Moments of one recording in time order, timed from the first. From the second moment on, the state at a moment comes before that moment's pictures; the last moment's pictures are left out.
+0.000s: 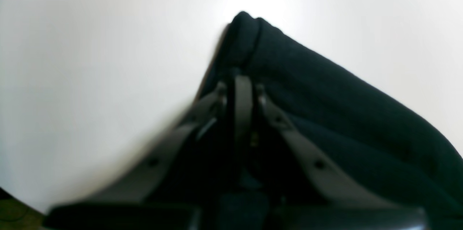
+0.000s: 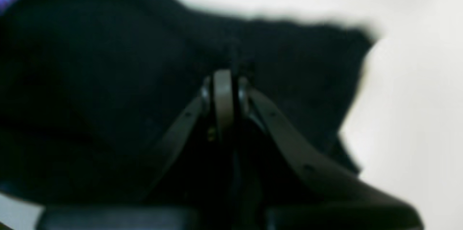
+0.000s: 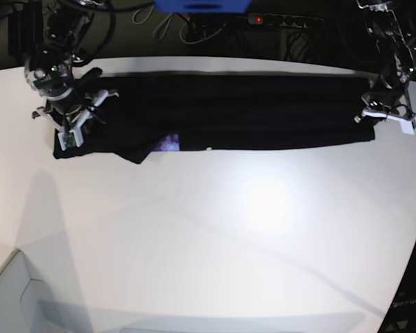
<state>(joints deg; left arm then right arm) 14.9 -13.2 -31.4 83.6 -38.2 -7.5 39.7 -12.6 -5.9 31.9 101.4 -9.2 40.1 -37.7</state>
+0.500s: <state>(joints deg) 14.9 -13.3 -31.4 83.6 -38.2 -7.5 39.8 -9.3 -5.5 37.9 96.8 -9.3 40.1 -37.3</state>
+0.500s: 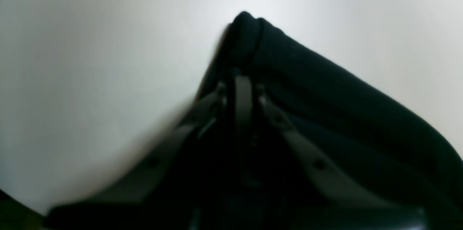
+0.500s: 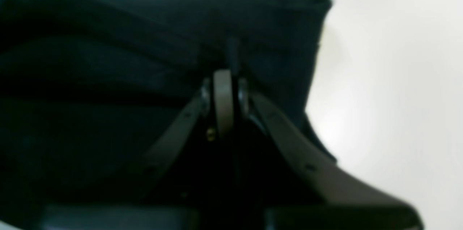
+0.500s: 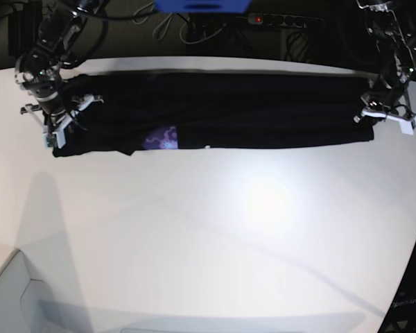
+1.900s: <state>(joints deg) 17.7 -12.7 -33.2 85.5 -37.6 -16.5 42.7 -8.7 -6.2 37.6 94.4 -9.3 39.9 -36.5</state>
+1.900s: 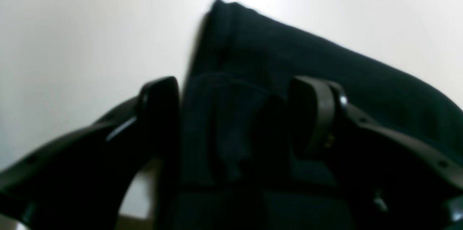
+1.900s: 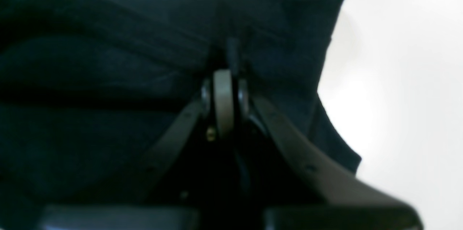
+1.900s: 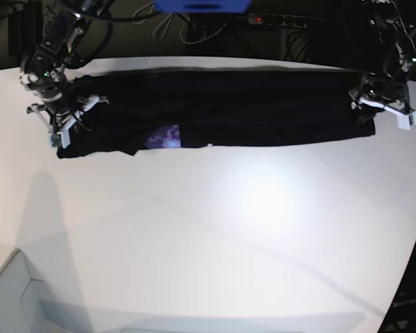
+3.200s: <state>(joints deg) 14.7 -1.9 9.5 113.3 -6.8 -1.5 48.6 -6.4 -6.2 34.6 91.0 -8.0 39.5 -35.8</state>
